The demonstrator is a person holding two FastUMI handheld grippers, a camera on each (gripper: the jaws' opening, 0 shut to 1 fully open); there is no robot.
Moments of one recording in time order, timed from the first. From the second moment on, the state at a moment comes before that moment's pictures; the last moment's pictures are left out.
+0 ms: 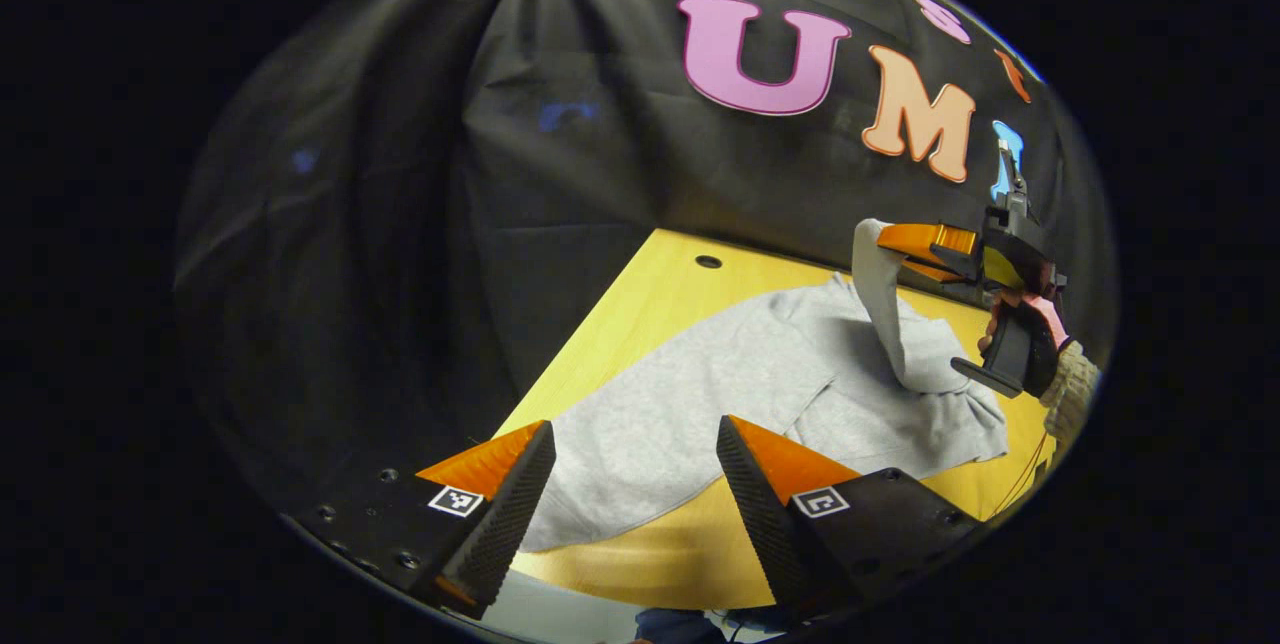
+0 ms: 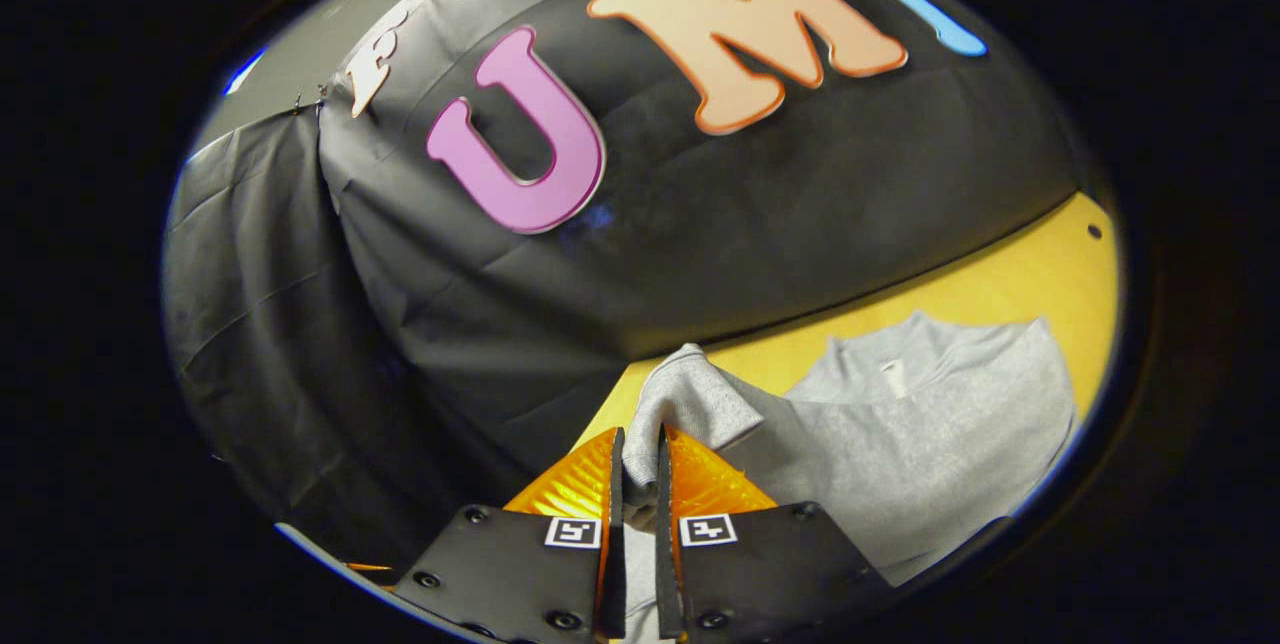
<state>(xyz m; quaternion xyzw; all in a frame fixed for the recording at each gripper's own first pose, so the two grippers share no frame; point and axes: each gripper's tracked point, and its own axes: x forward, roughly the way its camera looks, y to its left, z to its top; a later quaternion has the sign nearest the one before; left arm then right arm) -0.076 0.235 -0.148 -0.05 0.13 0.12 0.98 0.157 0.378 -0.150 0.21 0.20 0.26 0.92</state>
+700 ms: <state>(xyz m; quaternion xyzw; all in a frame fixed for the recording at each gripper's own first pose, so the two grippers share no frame) -0.101 0.283 -0.244 -0.08 0.20 0.20 0.96 0.156 0.398 -0.228 0.18 0.26 0.26 0.91</state>
